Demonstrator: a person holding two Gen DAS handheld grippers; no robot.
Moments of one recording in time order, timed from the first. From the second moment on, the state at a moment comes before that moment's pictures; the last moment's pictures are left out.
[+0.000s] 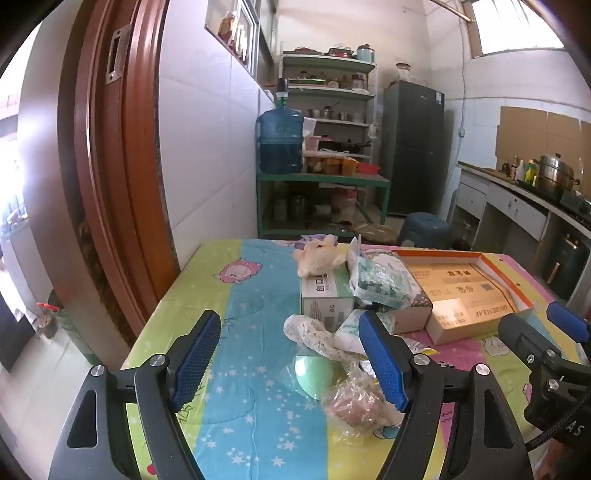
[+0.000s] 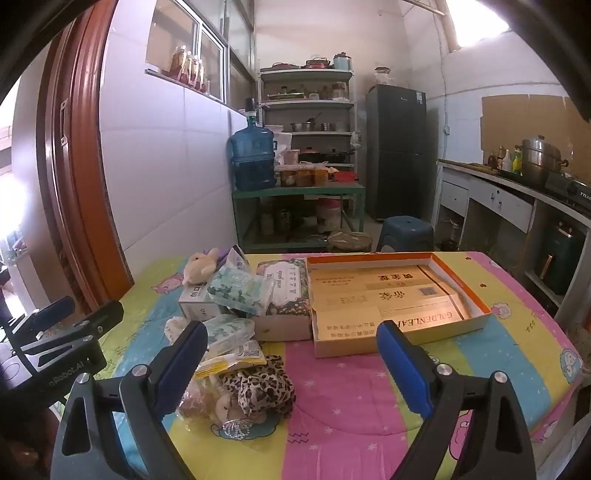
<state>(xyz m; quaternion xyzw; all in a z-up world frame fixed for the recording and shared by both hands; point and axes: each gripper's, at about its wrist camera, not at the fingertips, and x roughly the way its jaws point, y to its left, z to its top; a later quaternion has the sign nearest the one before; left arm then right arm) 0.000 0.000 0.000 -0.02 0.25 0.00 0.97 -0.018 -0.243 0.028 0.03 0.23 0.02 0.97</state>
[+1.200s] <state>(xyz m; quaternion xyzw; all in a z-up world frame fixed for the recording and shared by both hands) 0.000 -0.002 -0.001 -0.01 0.25 0.00 0.97 -0.017 -0.241 0.024 0.04 0.24 0.03 0.97</state>
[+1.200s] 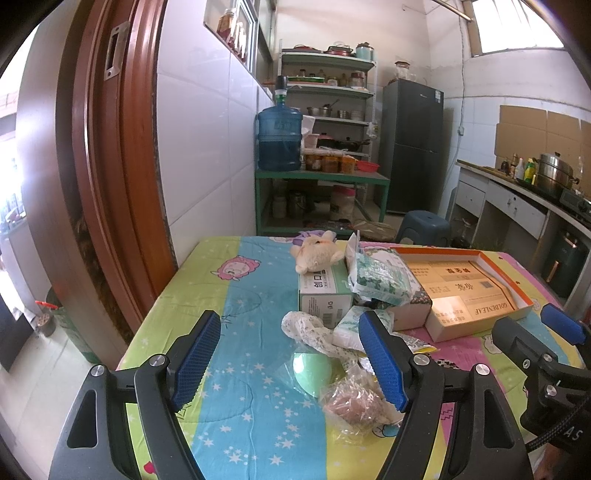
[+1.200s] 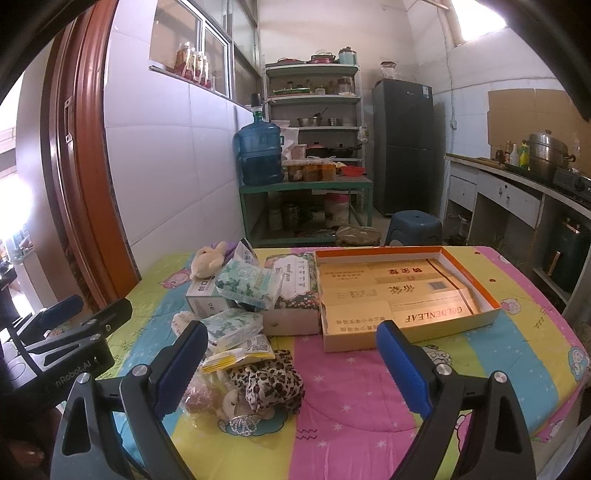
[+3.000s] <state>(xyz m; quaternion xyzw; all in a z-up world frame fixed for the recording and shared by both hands) 0.038 0.001 -0.078 -0.04 0.36 -0.08 0.93 0.042 -0.246 -0.071 0.07 0.39 0.16 0.91</state>
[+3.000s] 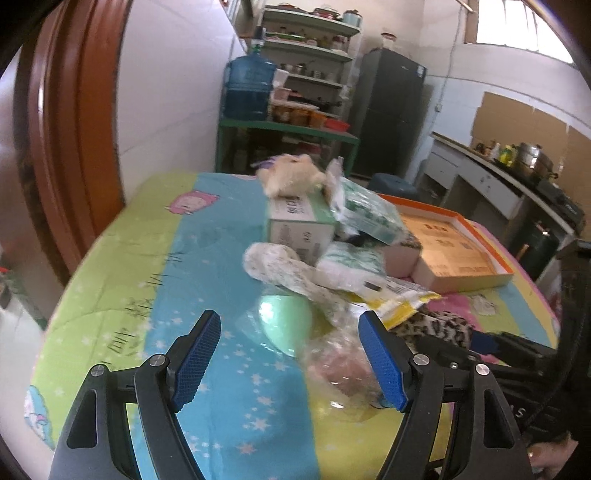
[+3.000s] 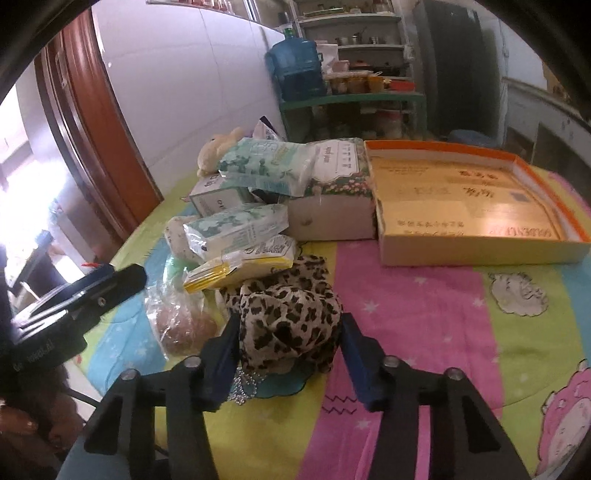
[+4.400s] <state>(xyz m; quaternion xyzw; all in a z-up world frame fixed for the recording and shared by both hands) 0.013 -0.014 -0.083 -0.12 0.31 -0.18 0.92 0.013 -0.252 -0.041 0.07 0.33 0.19 0.92</state>
